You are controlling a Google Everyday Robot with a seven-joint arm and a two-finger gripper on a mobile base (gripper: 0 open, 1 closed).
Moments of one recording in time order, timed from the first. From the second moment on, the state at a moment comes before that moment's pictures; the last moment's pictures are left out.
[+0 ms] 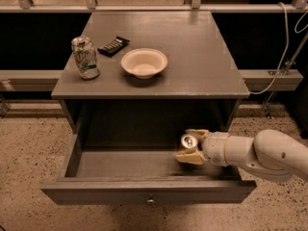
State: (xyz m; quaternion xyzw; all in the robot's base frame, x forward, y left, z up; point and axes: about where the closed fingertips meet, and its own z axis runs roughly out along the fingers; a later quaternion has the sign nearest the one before) arm 0.527 -0.109 0.665 -0.44 0.73 0.22 0.46
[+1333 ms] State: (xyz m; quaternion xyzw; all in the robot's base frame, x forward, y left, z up) arm 0.512 -0.183 0.839 -0.44 0.66 0.26 0.55
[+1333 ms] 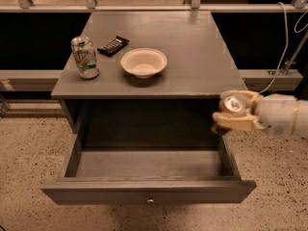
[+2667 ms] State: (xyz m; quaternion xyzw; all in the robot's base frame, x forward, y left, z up) arm 0.611 -0.157 1.009 -0.48 0.64 0.33 0.50
